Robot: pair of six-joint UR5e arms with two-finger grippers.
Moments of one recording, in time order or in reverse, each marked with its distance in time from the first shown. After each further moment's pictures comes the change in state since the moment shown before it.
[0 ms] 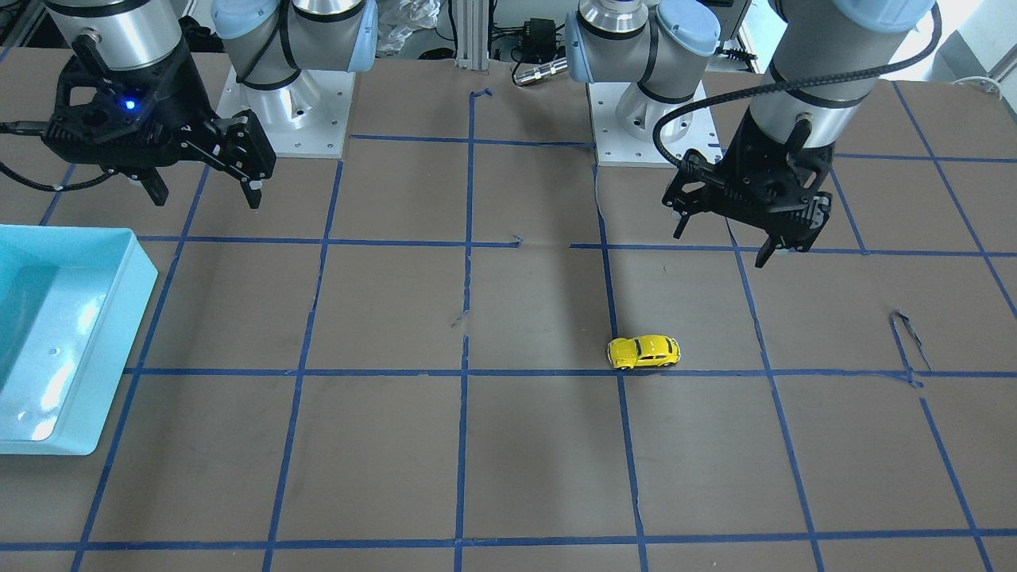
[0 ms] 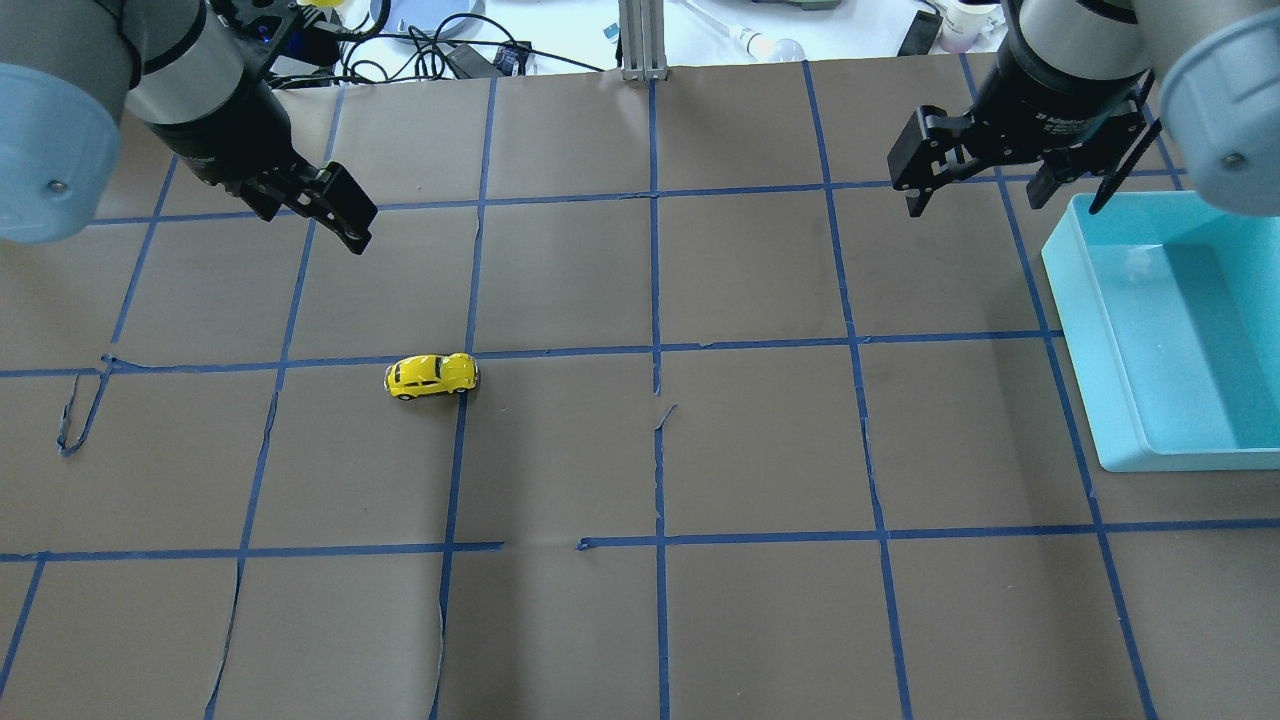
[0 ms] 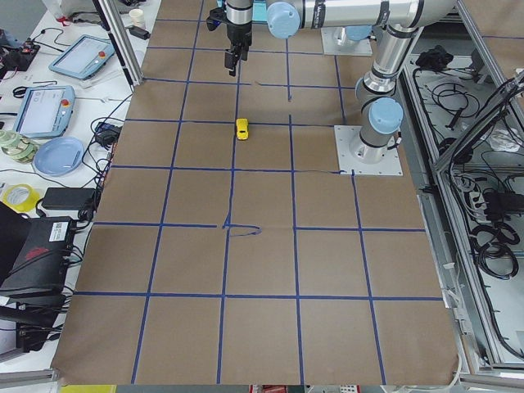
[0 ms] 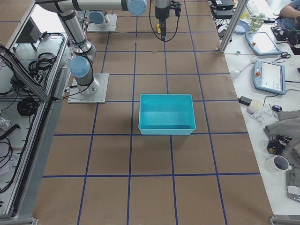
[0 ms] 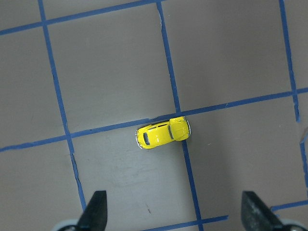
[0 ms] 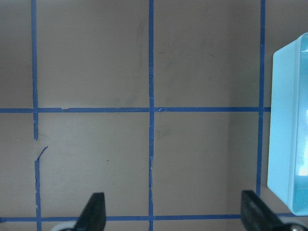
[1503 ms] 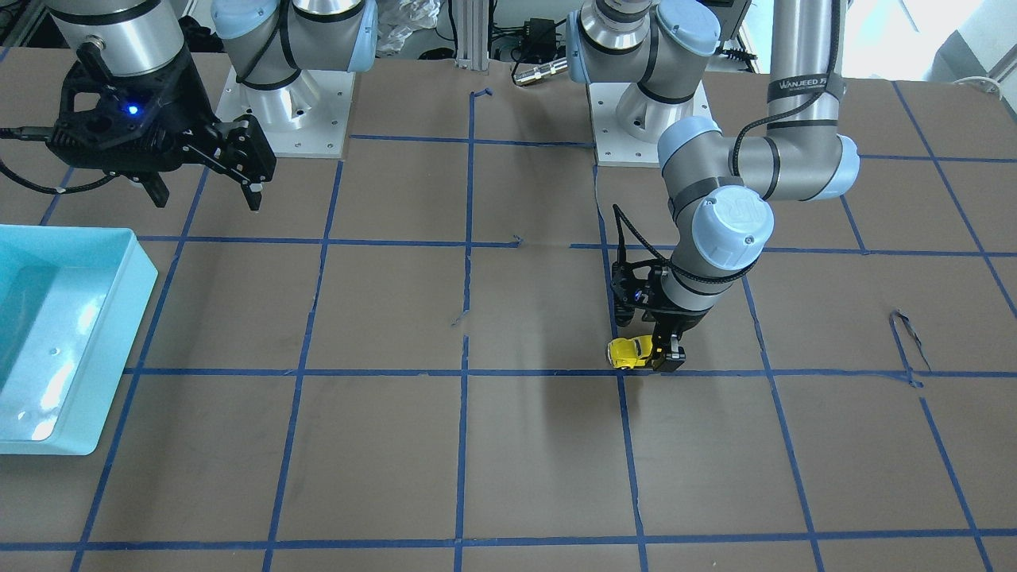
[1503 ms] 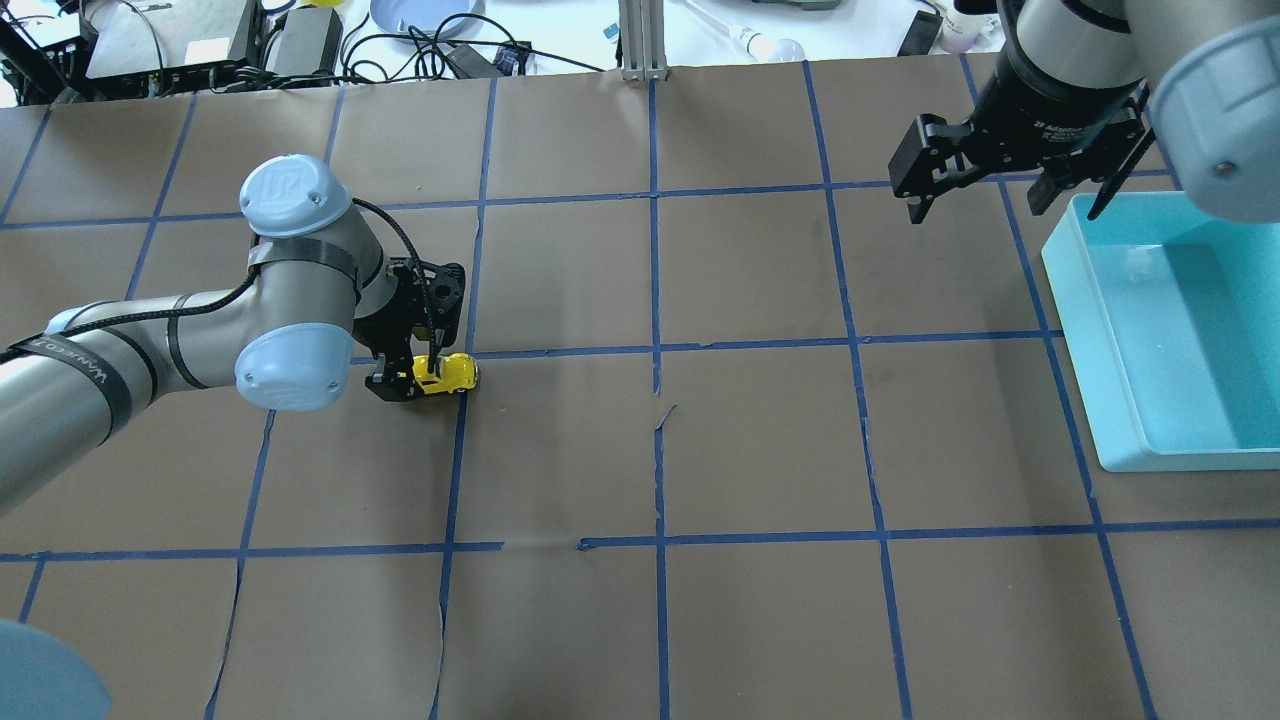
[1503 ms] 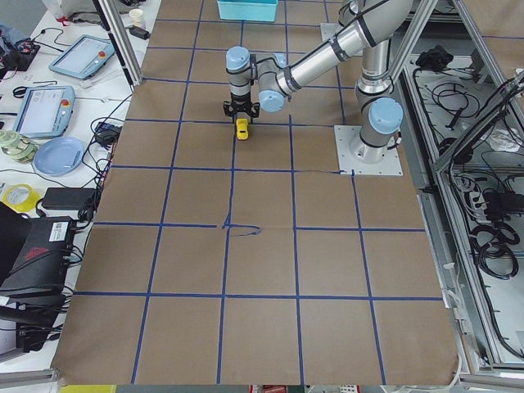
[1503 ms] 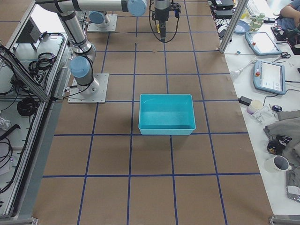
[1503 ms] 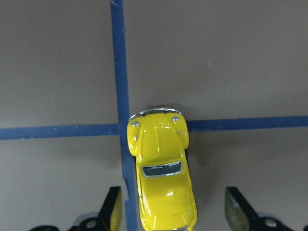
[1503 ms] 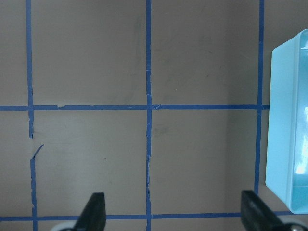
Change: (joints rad) left arm 0.003 -0.262 -0.393 0.593 0.006 1.171; right arm 0.000 0.000 0.009 -0.002 -0.008 -0.001
